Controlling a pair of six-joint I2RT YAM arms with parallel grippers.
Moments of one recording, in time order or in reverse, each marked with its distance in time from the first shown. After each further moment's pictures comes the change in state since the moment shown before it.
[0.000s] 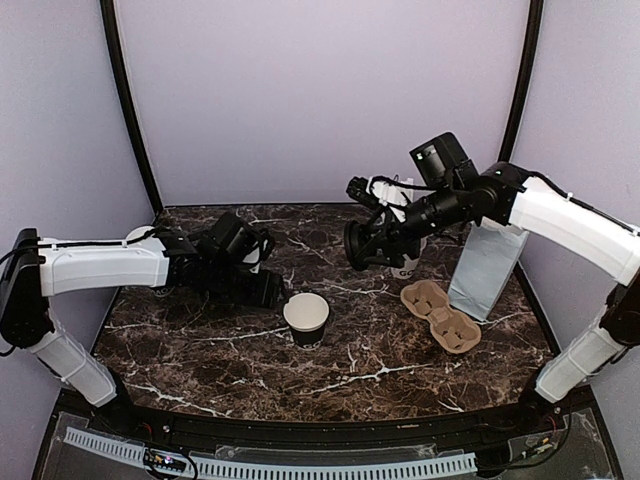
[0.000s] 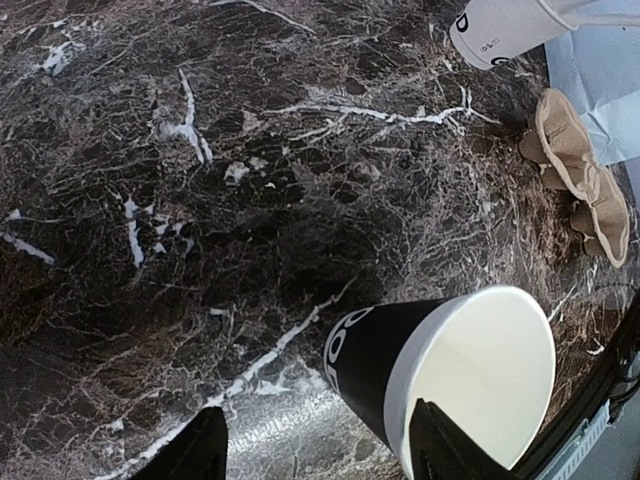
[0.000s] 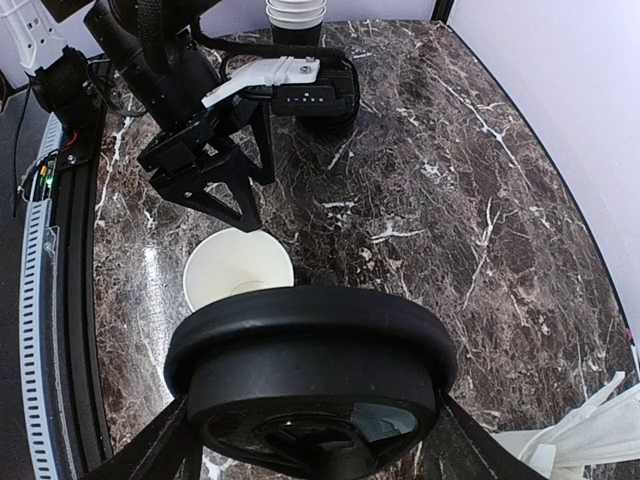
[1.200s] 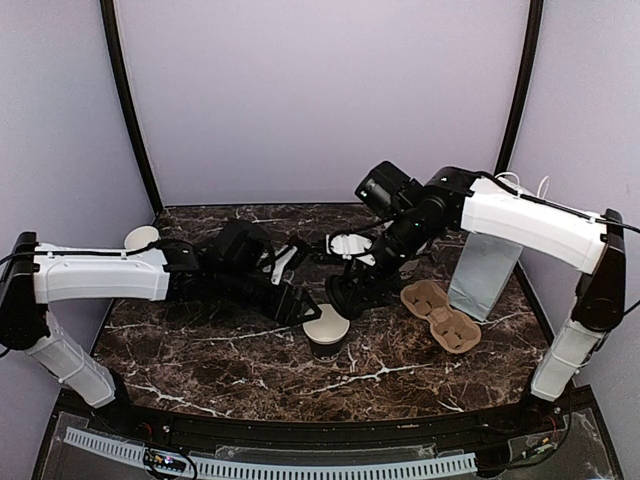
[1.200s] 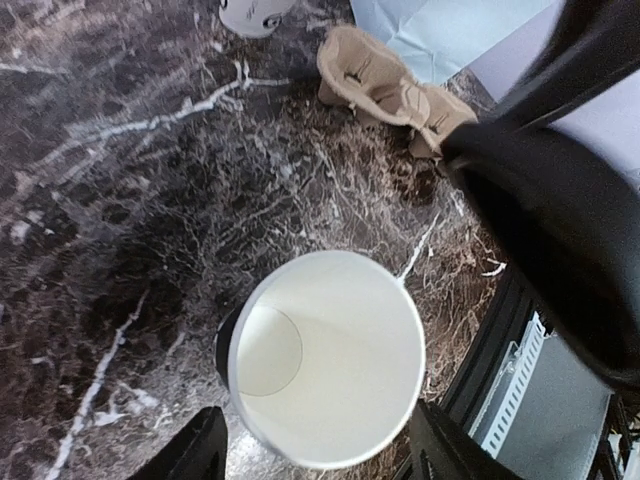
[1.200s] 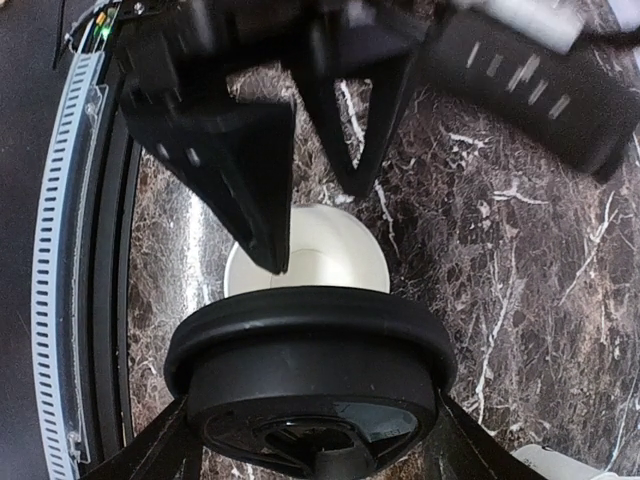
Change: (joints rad) left arm -0.120 0.031 -0.026 0.197 0.255 0.102; right arm 0.151 0.184 0.126 -0.269 0.058 -0.192
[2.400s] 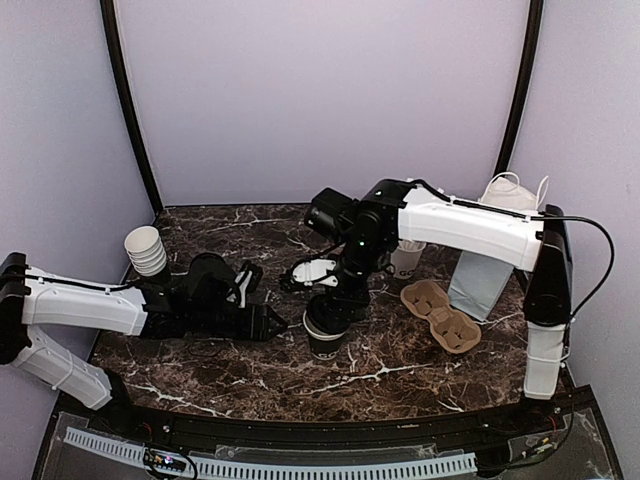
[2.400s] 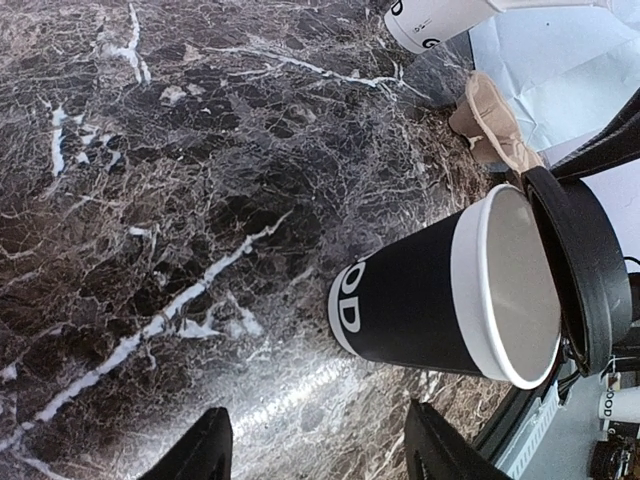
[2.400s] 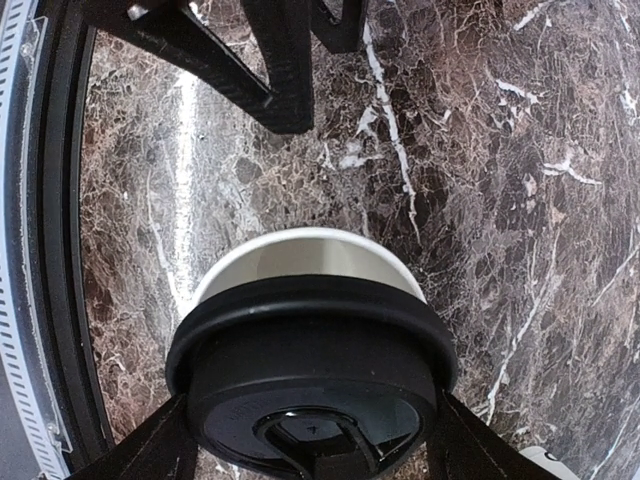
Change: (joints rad) left arm 0.048 -0.216 -0.391 0.230 -0.159 -0.265; right arm 0.108 0.304 0.257 -0.171 0.187 0.017
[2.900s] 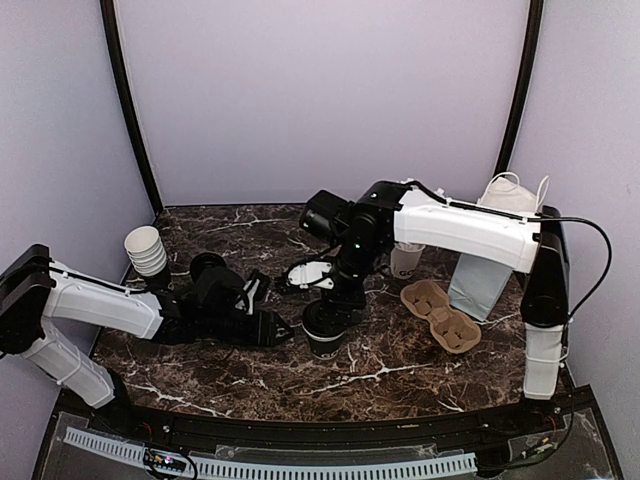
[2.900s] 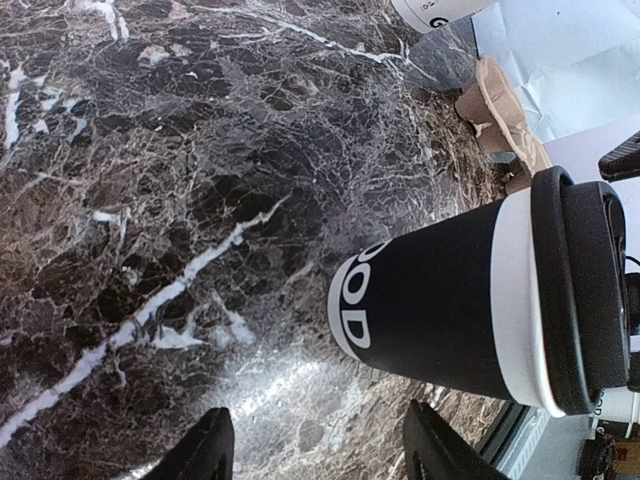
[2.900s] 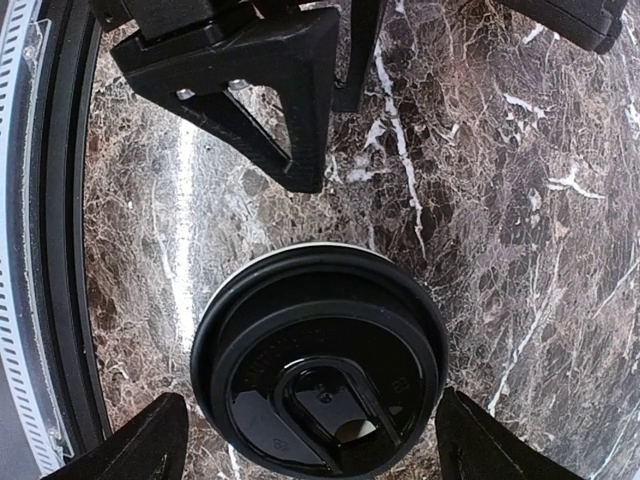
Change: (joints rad) left arm 0.002 0.120 -0.033 0.154 0.054 -0.038; right arm 0.016 0.021 0.022 0.001 0.002 0.003
